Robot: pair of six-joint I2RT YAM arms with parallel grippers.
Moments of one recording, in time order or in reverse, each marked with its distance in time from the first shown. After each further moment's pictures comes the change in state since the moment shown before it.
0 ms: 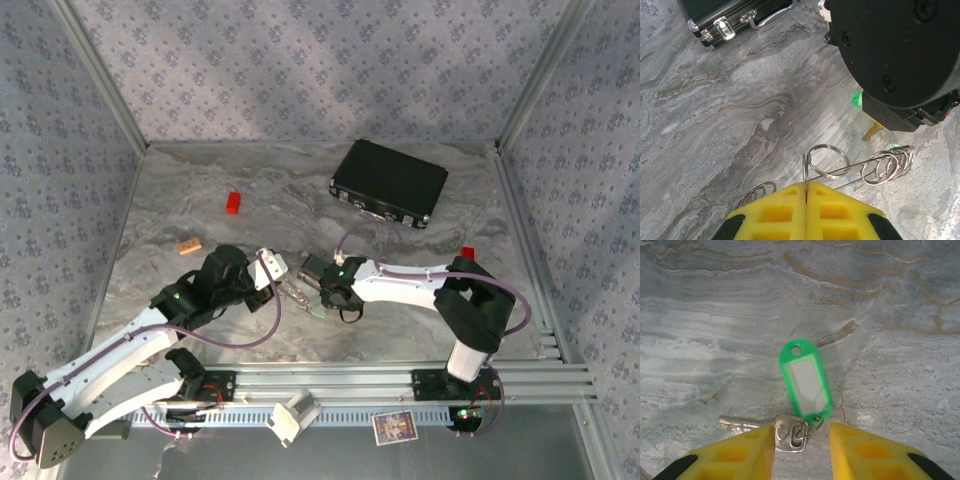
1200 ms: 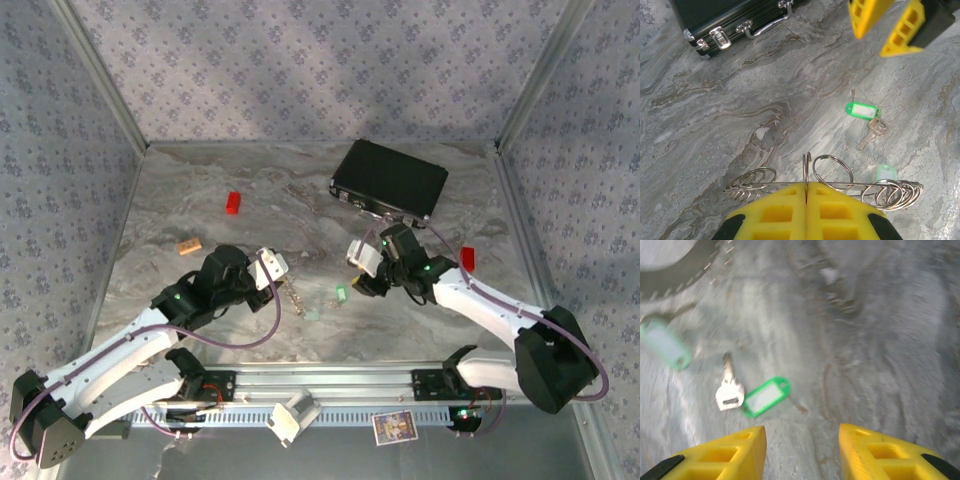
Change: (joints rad) left arm 0.000 0.000 -0.011 0.038 0.031 -0.012; right arm -0.435 -0.484 -0.386 0.384 -0.573 -1.690
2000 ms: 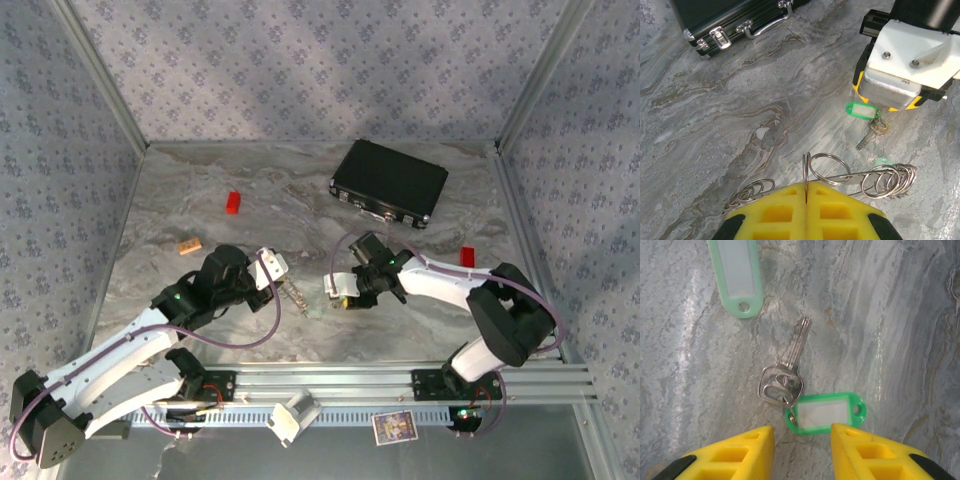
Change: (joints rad) left arm 0.000 0.000 0.000 0.000 0.000 0.000; right arm 0.119 0.303 0.113 -0.063 0.013 -0.406
